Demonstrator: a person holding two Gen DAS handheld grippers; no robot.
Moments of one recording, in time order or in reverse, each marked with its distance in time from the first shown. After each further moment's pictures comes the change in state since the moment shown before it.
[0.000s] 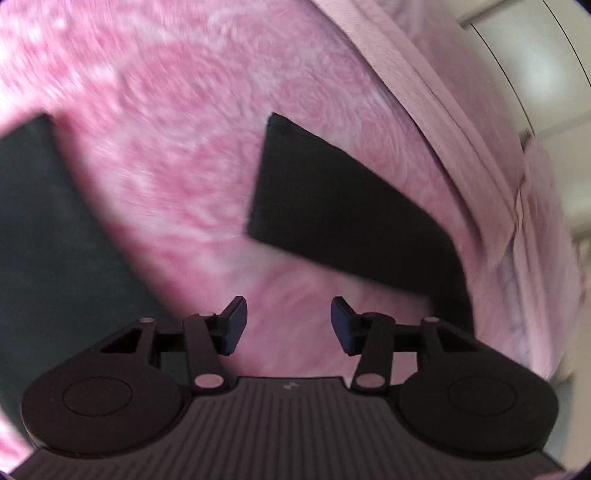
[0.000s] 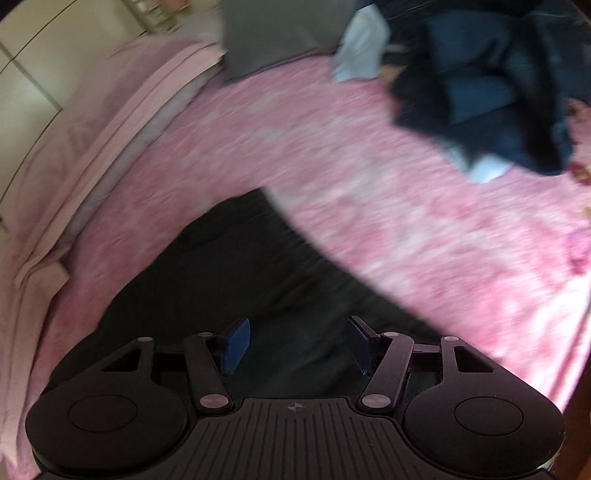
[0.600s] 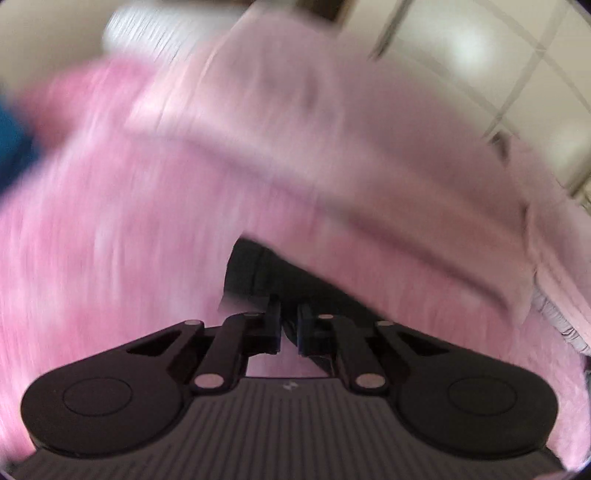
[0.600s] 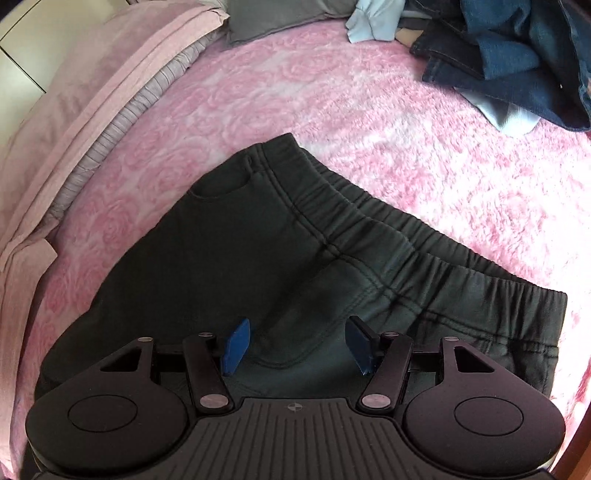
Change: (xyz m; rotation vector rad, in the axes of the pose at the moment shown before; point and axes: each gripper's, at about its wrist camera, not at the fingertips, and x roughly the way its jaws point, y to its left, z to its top) left arm 0.021 -0.098 0.147 0.520 -0.319 0.023; right arm 0.043 0.054 -0.034 0.032 0.045 -0.076
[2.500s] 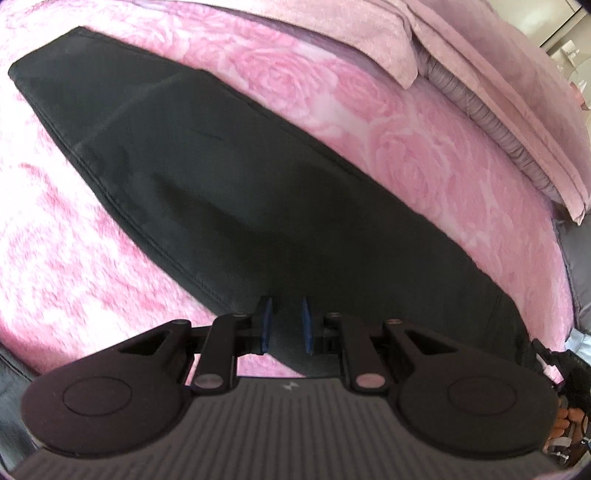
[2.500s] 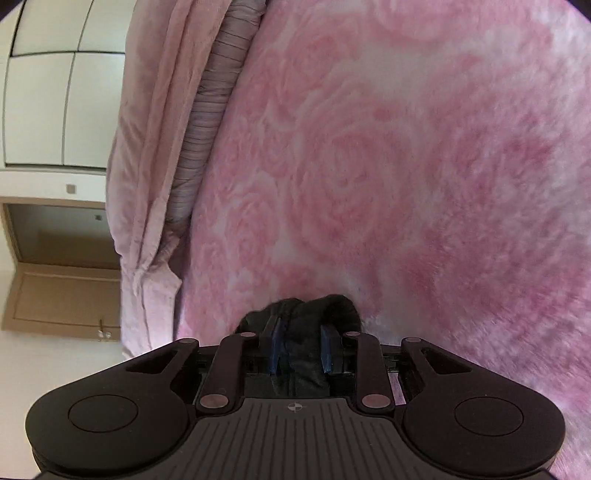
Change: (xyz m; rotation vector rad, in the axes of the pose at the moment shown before) left arm -0.020 -0.234 -0.225 0.046 0.459 -0.054; right arm 0.199 -0.062 0.218 0.001 0.383 0.727
